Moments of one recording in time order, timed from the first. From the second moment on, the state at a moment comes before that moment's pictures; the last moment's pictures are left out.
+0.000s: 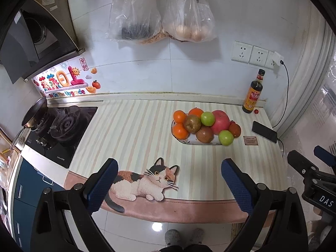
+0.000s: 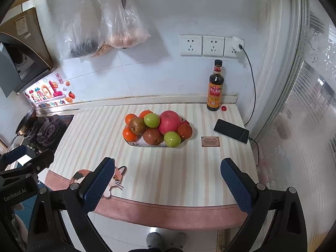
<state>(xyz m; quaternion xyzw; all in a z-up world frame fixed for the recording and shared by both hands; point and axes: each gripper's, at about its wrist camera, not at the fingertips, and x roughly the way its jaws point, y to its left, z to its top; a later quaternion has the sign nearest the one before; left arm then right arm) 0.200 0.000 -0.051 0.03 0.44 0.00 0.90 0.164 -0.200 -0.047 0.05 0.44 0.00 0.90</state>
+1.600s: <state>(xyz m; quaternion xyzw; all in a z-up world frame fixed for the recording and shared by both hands) 0.203 0.000 -0.064 0.03 0.45 -0.01 0.89 0.168 -0.194 -0.063 0.06 0.46 0.01 0.88</state>
